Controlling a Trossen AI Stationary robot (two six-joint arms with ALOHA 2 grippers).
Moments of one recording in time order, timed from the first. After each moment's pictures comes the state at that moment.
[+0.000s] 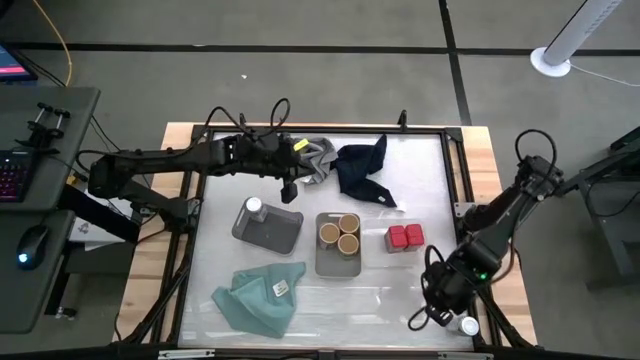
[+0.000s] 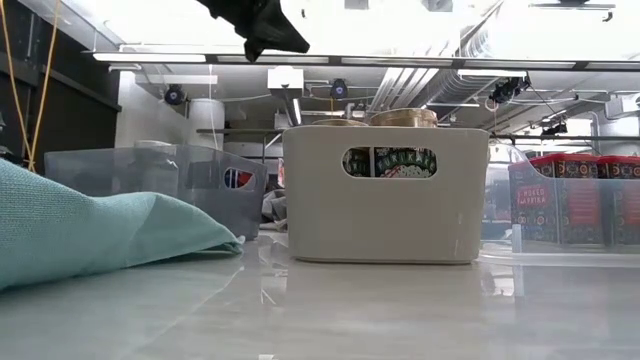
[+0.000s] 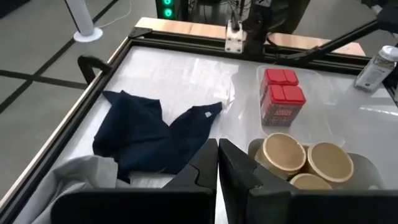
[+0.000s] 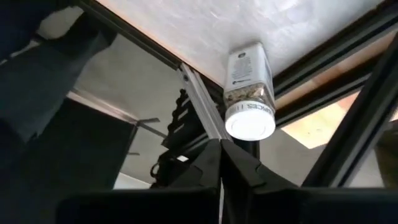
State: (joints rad) left arm 0.20 1.35 1.16 -0.31 0.03 0.00; right arm 0.82 1.39 1.20 -1.09 -0.51 1.76
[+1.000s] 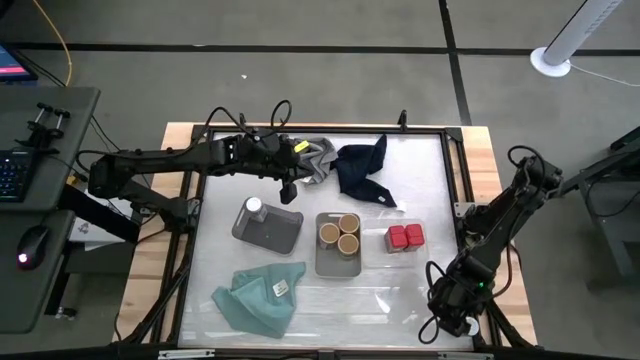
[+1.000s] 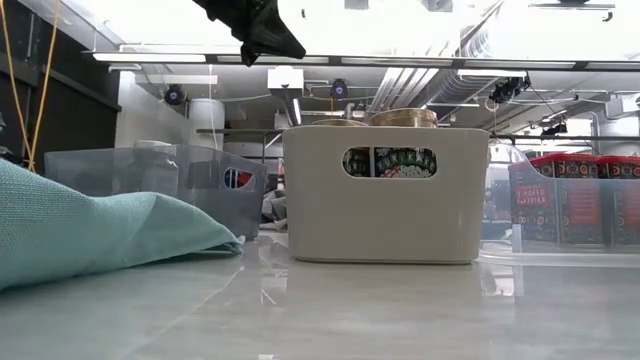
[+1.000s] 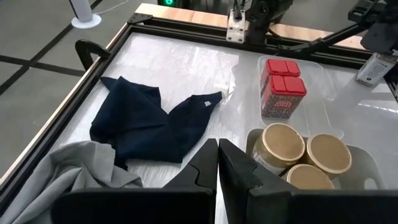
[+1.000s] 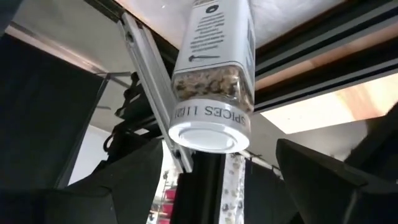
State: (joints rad) left arm 0.20 1.35 1.16 -0.35 0.03 -0.02; right arm 0.91 1.40 0.90 -0.77 -0.72 1.75
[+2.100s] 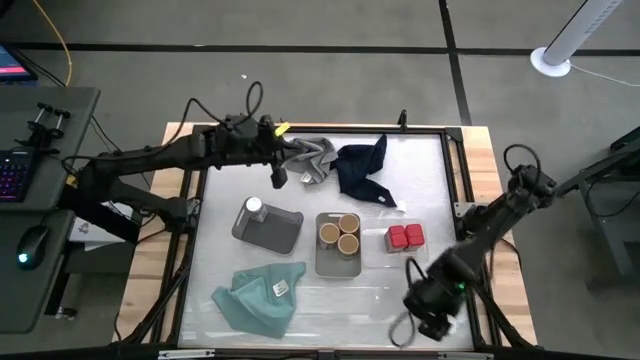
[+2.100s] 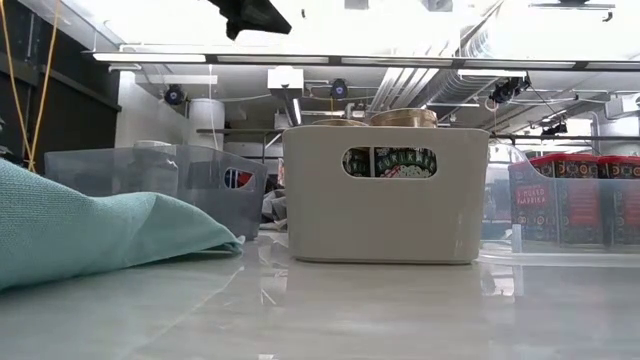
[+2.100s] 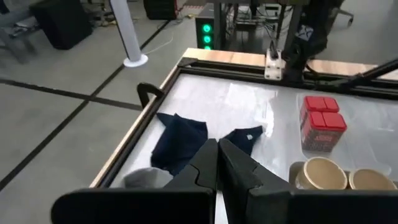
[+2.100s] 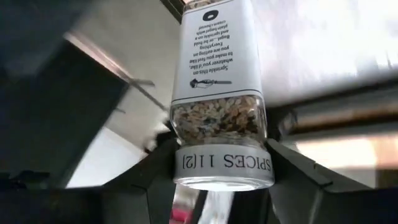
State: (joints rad) left arm 0.23 1.24 1.18 -0.34 -0.10 0.05; right arm 0.75 1.53 1.18 -0.92 -0.66 1.47
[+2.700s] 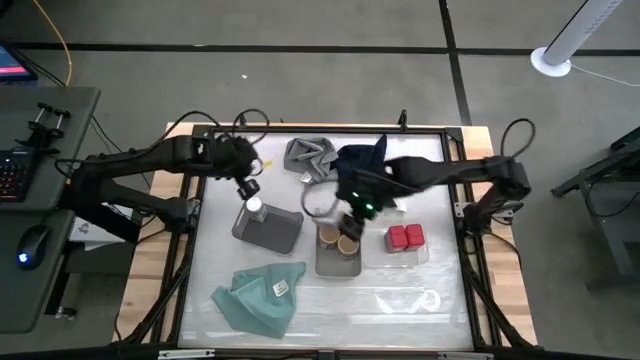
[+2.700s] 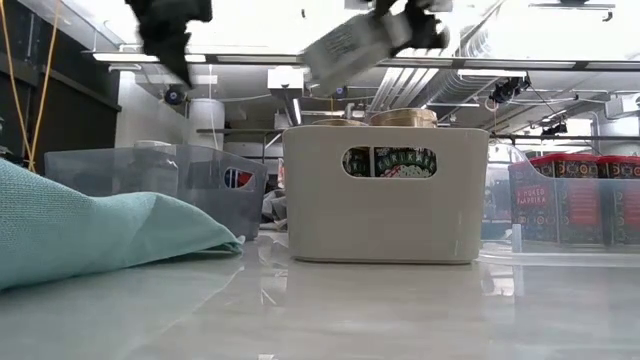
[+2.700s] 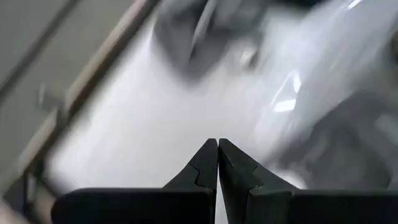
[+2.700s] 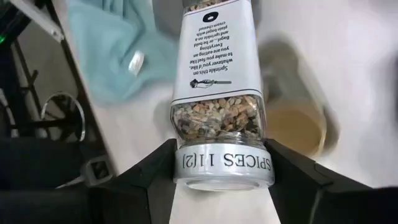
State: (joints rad) left arm 0.19 1.15 1.18 -1.10 -0.35 -0.26; right arm 0.07 1.68 1.65 -1.03 -0.18 0.63
